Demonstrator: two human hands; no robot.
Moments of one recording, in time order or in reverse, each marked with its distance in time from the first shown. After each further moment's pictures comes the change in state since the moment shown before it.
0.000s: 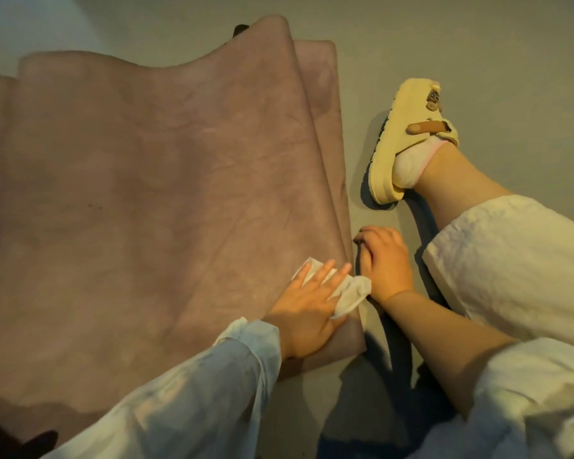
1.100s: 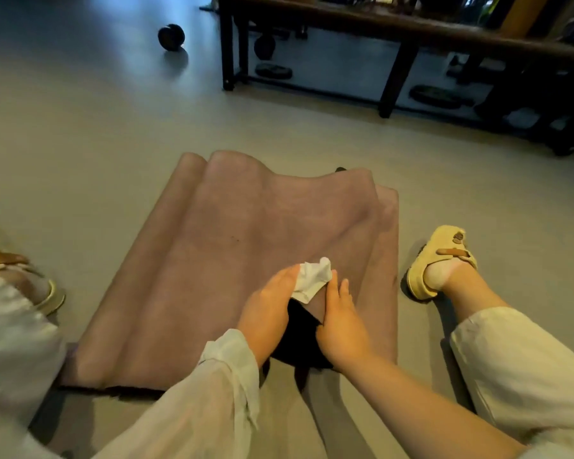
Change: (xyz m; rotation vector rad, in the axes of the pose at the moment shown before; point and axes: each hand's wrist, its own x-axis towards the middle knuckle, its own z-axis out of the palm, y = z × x) left_hand -0.171 -0.005 -0.115 -0.278 0.735 -0.576; right_hand -0.074 -0.213 -0.025 -0.026 -0.344 -0.143
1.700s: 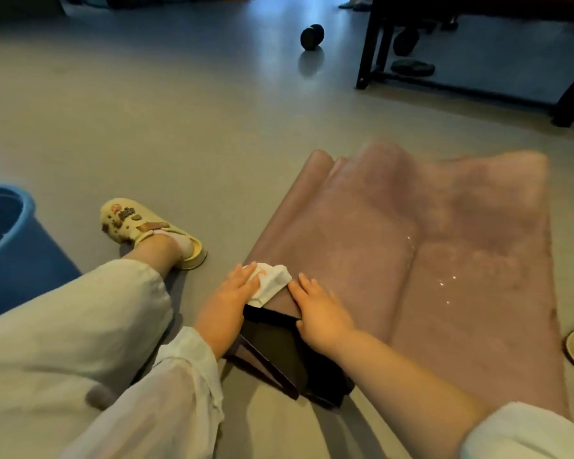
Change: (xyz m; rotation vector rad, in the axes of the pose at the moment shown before) left_hand -0.084 -0.167 -0.130 0.159 0.127 -0.370; right_hand 0.043 -0.173 0.099 -0.338 -0.429 -0.593
